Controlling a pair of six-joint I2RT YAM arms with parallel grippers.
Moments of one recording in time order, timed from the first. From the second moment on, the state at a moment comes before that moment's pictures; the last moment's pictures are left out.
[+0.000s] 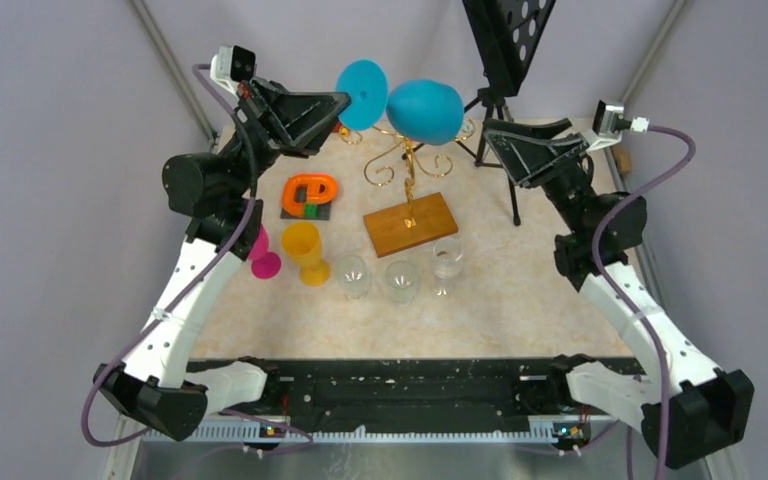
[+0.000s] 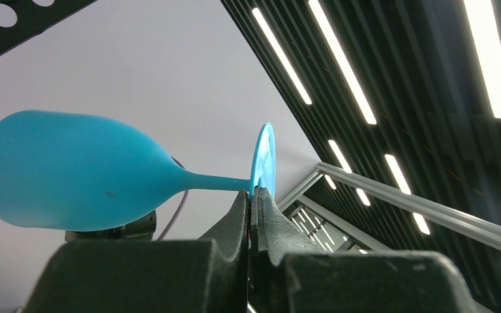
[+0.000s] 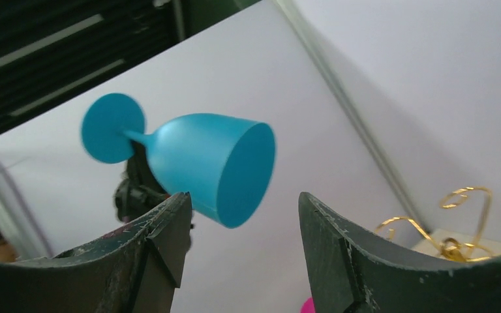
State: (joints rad) left arm -0.38 1.17 1.39 0.67 0.61 -1.78; right arm 0.36 1.00 0.92 0.82 -0.36 1.04
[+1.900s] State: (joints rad) left arm -0.40 1.16 1.37 0.80 0.66 -1.92; right arm 0.46 1.29 1.15 1.44 -0.79 1.30
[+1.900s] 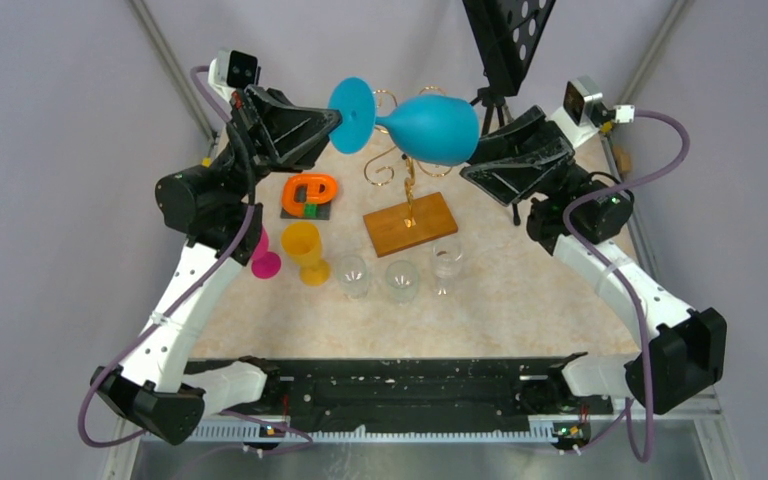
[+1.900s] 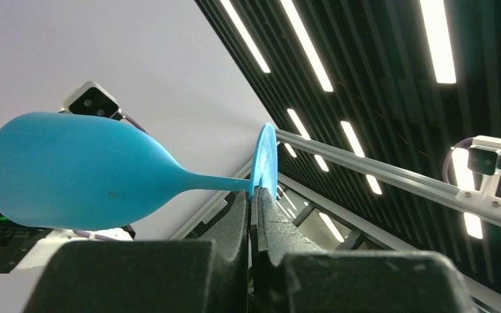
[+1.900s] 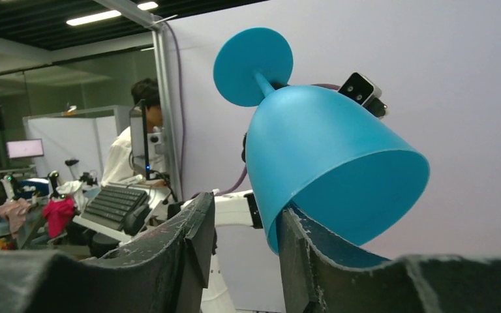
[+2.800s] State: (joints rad) left arm -0.45 1.16 1.34 0.80 0.64 -1.82; right arm 0.48 1.26 1.16 1.45 -0.81 1.34
